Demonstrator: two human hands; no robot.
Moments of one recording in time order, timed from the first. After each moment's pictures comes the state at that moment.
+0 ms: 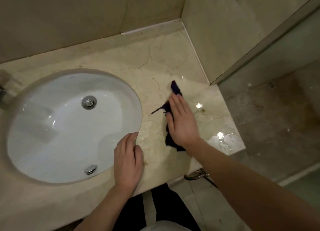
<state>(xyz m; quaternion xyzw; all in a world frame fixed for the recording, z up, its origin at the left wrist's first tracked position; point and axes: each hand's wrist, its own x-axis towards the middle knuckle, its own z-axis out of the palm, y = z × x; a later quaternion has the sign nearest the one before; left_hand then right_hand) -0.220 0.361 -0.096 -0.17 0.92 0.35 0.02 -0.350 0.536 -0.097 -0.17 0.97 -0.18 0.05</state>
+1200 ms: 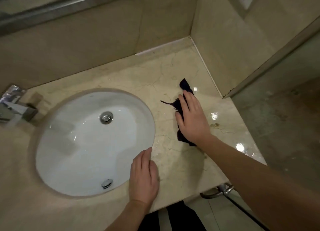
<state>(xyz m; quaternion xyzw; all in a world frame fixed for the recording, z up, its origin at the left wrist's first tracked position) -0.217 0.364 -0.096 -0.16 0.93 0.34 0.04 -0.407 0.528 -0.109 -0.17 0.96 -0.21 0.01</state>
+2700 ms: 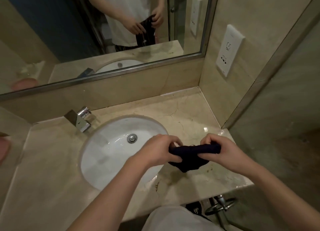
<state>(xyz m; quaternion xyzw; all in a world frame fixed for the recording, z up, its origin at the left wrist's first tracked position) -0.295 0.341 0.130 0.05 0.92 0.32 0.22 -0.324 0.585 0.115 -0.18 0.79 -0.54 0.24</state>
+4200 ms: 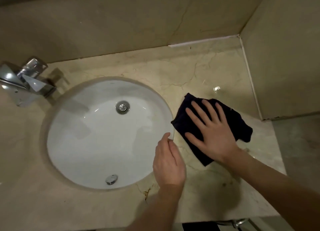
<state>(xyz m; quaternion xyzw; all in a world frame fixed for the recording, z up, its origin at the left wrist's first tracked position) -0.306 0.414 -0.090 -0.42 0.83 0.37 -0.04 -0.433 0.525 -0.098 -0.38 0.92 -0.08 0.06</state>
